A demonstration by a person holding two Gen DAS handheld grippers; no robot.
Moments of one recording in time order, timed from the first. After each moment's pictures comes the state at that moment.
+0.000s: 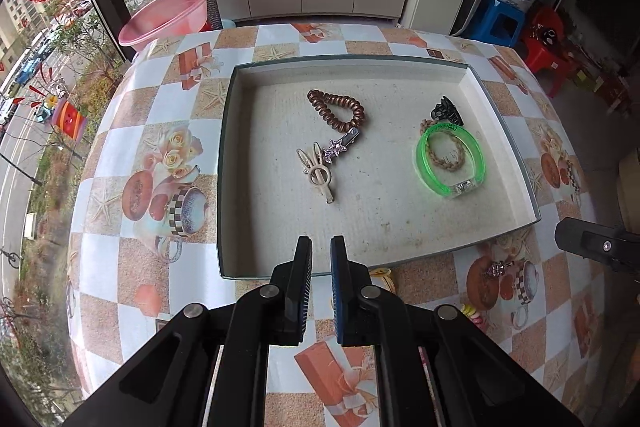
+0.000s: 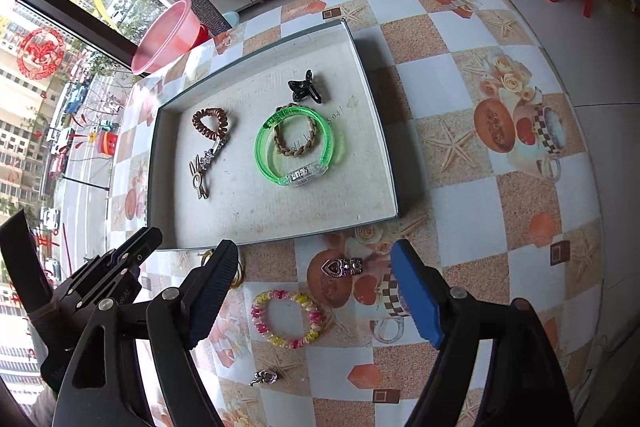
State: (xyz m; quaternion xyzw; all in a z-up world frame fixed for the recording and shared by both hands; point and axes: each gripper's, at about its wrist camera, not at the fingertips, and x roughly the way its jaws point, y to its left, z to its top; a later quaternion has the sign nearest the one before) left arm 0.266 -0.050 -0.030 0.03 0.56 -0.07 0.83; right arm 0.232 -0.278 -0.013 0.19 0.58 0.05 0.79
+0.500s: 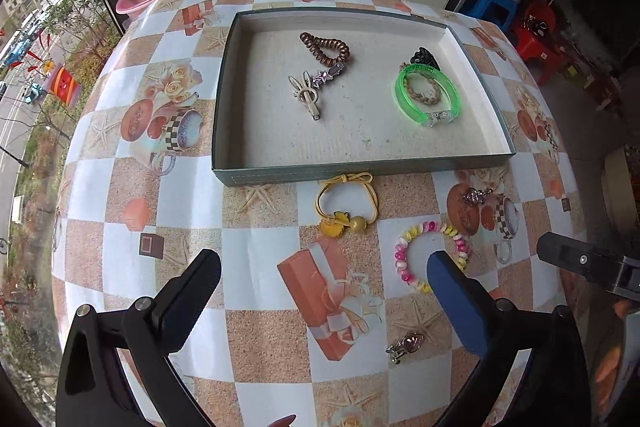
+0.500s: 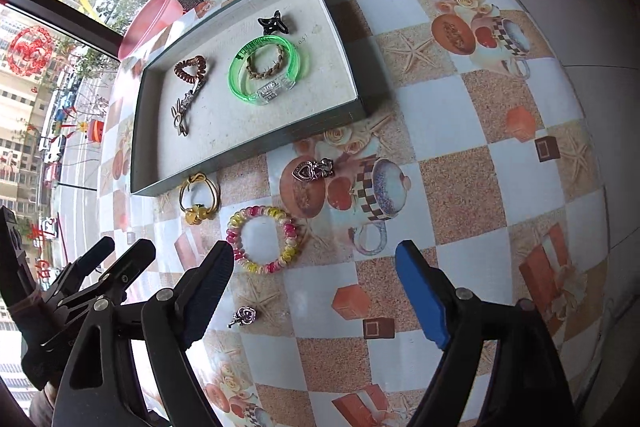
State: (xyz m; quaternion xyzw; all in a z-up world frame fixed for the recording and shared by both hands) left arm 0.227 -0.044 -0.074 0.01 0.60 -0.08 0.80; right arm 0.160 -0.284 -0.034 0.20 0.61 0.03 0.77
